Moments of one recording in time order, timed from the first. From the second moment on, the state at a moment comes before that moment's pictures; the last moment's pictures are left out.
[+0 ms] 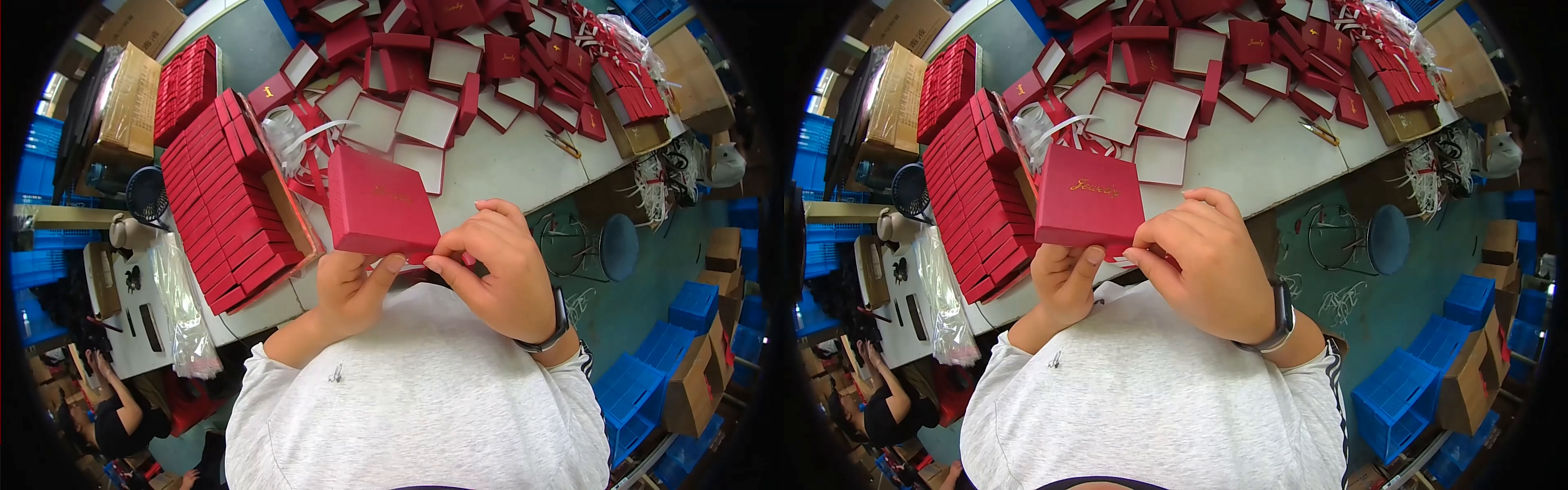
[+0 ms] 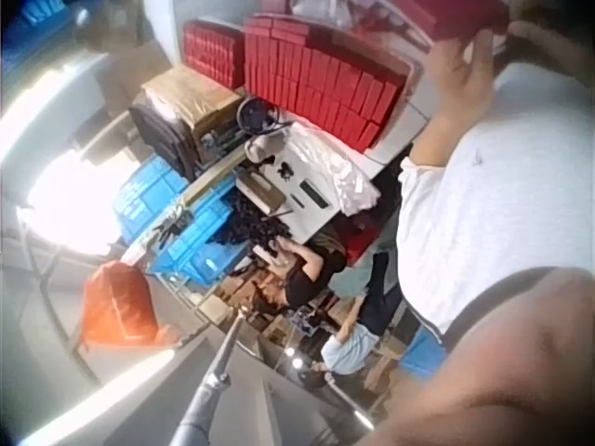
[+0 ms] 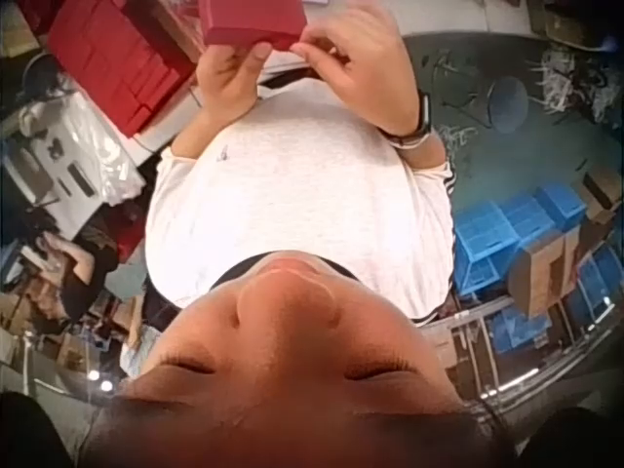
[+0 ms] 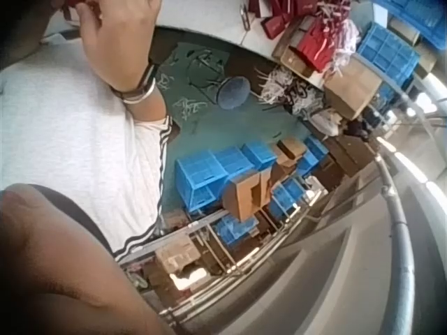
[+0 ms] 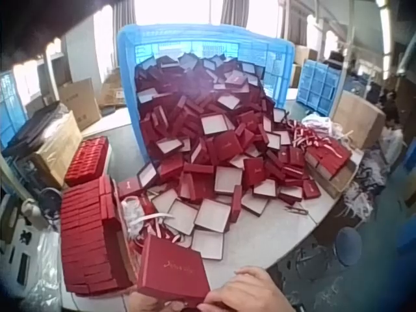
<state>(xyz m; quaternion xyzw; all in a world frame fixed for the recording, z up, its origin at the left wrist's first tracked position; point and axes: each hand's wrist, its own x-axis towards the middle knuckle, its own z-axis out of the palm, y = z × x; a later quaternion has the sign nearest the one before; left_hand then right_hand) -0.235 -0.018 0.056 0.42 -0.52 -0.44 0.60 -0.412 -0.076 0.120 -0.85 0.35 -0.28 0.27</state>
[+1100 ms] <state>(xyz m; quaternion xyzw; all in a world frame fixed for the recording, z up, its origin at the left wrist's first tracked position) -0.243 -0.017 0.047 0.45 -0.51 -0.36 0.63 -0.406 -0.079 0.105 -0.79 0.40 -0.35 0.31</state>
